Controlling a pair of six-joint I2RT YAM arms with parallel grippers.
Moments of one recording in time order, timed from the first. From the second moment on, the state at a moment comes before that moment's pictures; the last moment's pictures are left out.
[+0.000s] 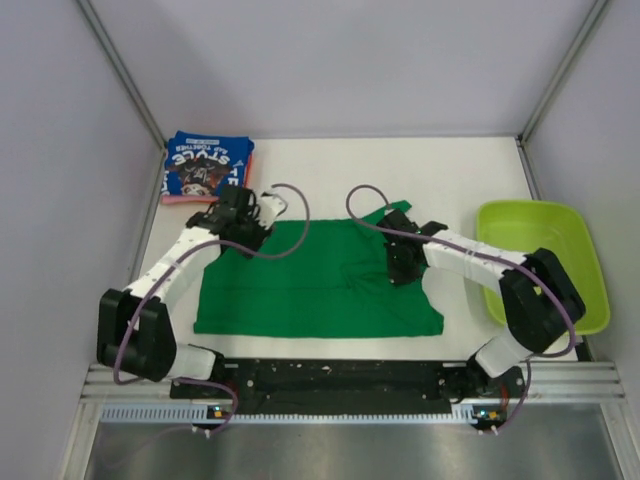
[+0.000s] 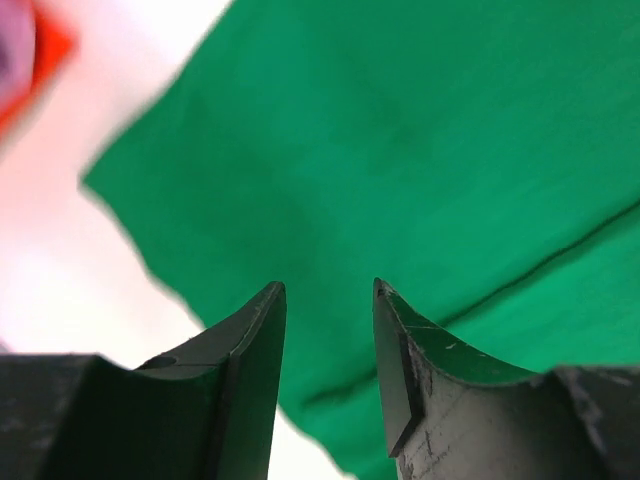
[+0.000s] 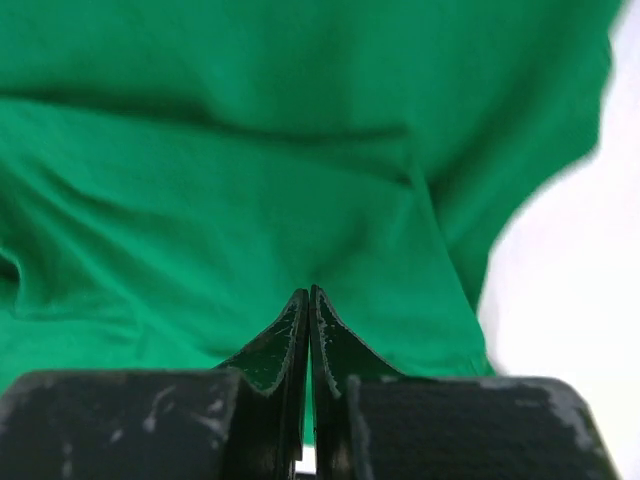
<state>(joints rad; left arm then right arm) -0.36 1.40 1.05 -0.60 0.06 0.47 0.63 1.50 0.93 -0.68 0.13 0.59</state>
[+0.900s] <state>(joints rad) 0.07 1.02 0.62 -0.97 0.14 1.10 0.52 1.26 0.94 -0.84 0.27 0.66</state>
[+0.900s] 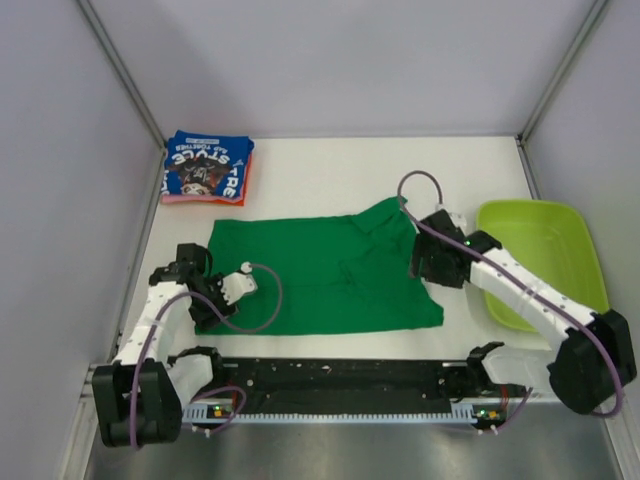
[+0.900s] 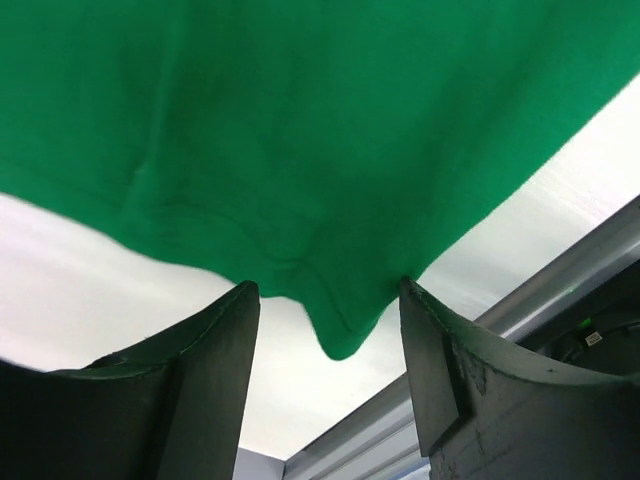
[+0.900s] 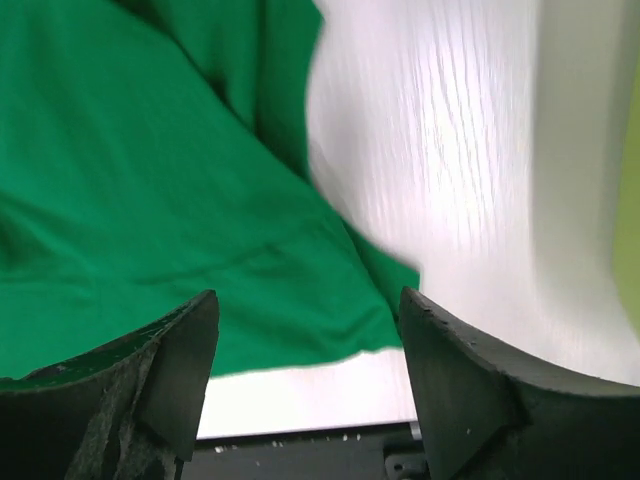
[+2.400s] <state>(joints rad) 0.09 1.29 1.18 -0.96 0.16 0.83 0.41 1.11 1.05 -0.92 0.09 0.75</state>
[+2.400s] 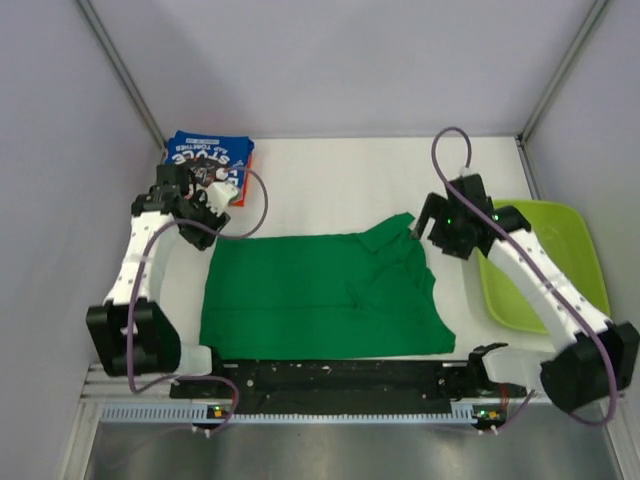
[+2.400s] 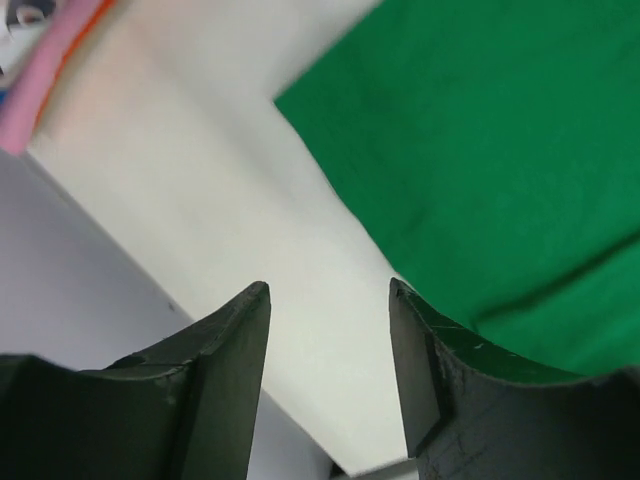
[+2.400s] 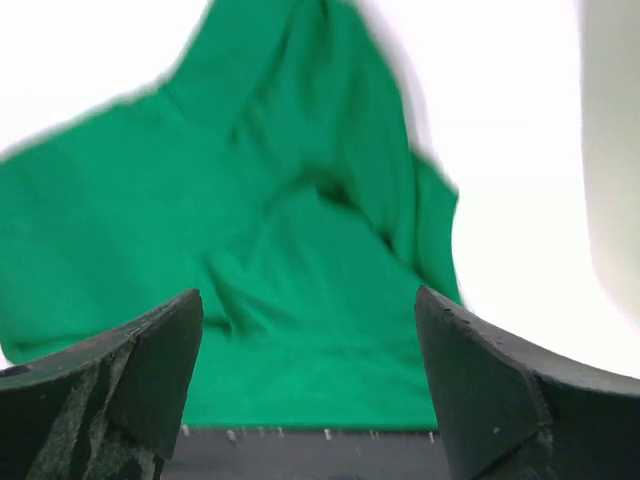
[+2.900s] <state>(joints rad) 0.07 1.75 1.39 -0.88 0.39 1.09 0.24 2.10 1.68 -0.71 0.03 0.43</state>
